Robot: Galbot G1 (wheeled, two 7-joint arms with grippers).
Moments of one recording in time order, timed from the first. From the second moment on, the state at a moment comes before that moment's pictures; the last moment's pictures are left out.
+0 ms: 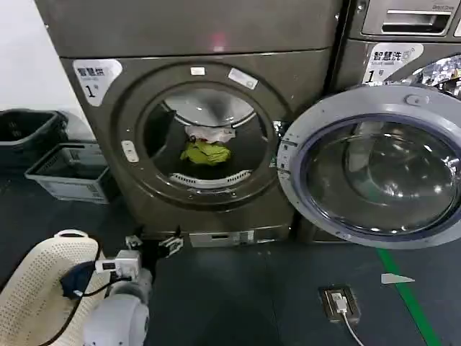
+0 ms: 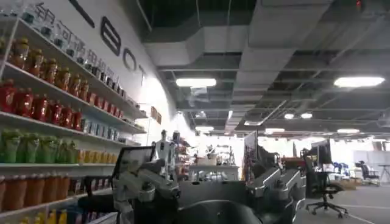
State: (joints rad) left arm 1.30 -1.54 -0.49 -2.20 0.11 0.74 0.04; right arm -1.69 1.16 2.32 1.66 0.58 -0.20 -0.01
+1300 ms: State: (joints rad) left arm 1.30 -1.54 -0.49 -2.21 0.12 0.74 0.05; right arm -1.70 1.20 2.31 1.66 0.61 -0.16 0.03
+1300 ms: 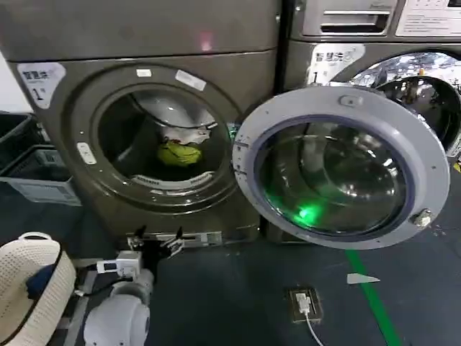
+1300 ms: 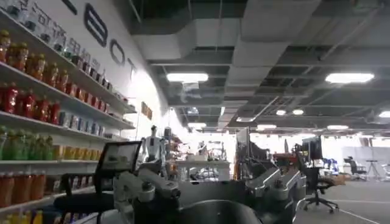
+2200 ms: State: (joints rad) left arm 1.30 -1.53 -0.49 -2.23 0.11 0.74 0.03; right arm -1.69 1.21 2.30 1.67 0.62 -0.15 0.03
